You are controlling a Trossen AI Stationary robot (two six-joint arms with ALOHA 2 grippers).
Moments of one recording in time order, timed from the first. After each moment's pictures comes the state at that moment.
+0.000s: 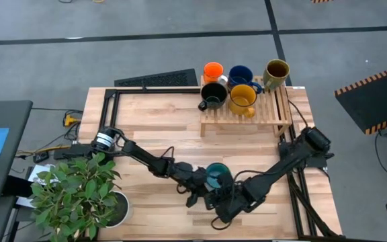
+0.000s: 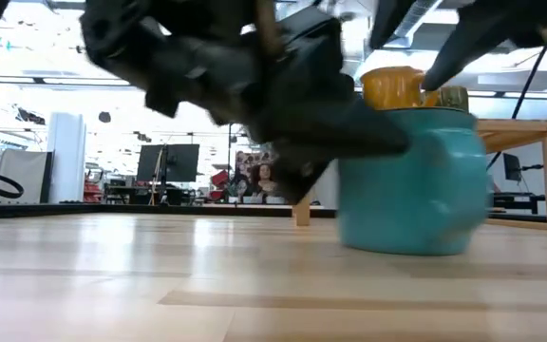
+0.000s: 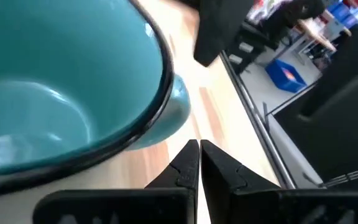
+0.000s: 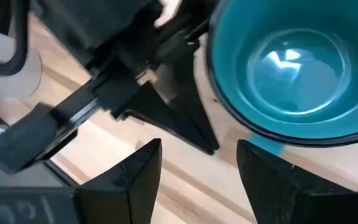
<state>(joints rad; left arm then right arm) -0.27 2.08 1.04 0.74 0.21 -0.51 0.62 1.86 1.46 -0.75 0.44 1.79</state>
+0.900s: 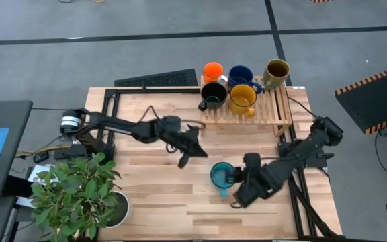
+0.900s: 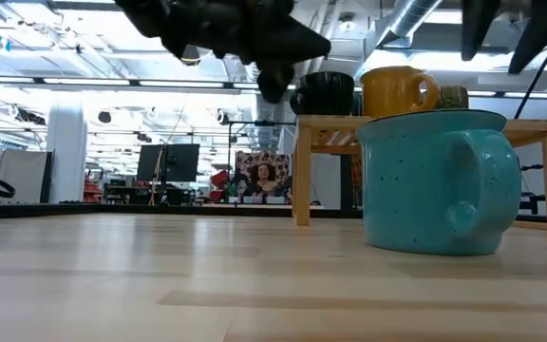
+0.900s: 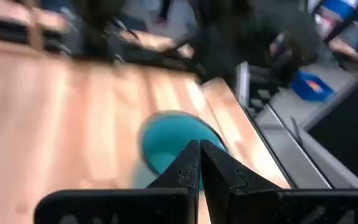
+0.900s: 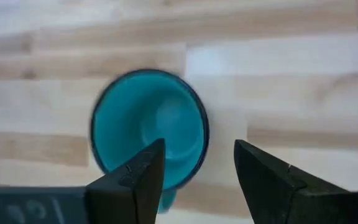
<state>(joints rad) 0.05 1.66 1.01 0.40 0.39 -0.24 0.63 1.66 1.44 -1.32 0.43 2.23</state>
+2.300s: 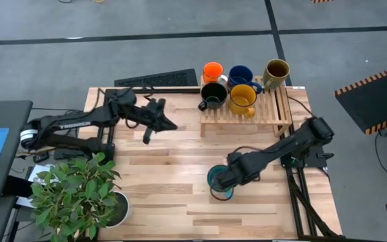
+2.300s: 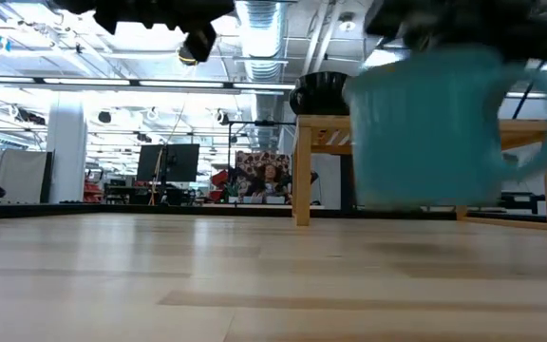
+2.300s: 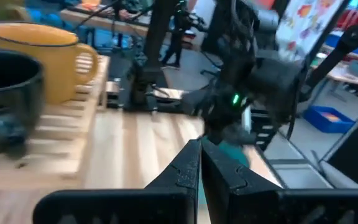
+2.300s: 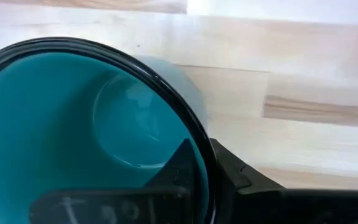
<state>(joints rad) 0.35 1.10 0.79 0.25 0.59 -0.19 0.41 1.75 1.36 -1.08 0.09 1.92</state>
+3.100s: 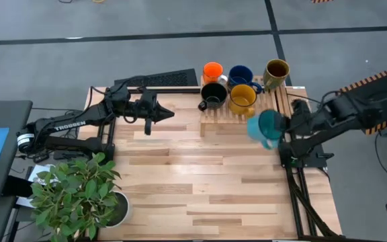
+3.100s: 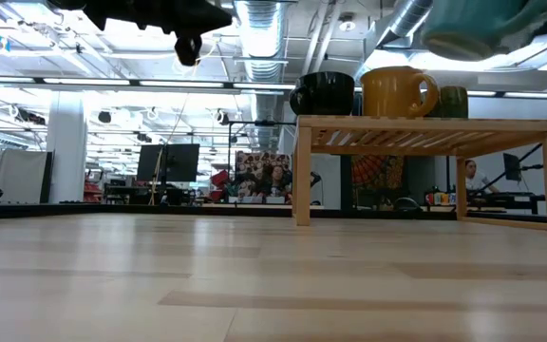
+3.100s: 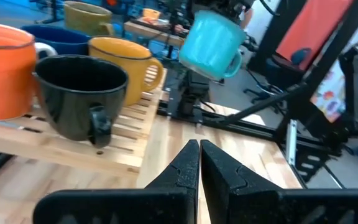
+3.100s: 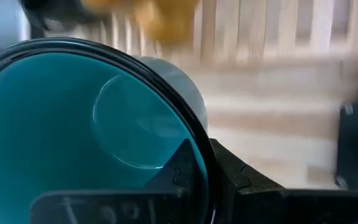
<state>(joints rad) 0.43 1.03 0.79 0.19 0.44 -0.24 0.30 0.90 1.38 -1.57 0.42 1.81</state>
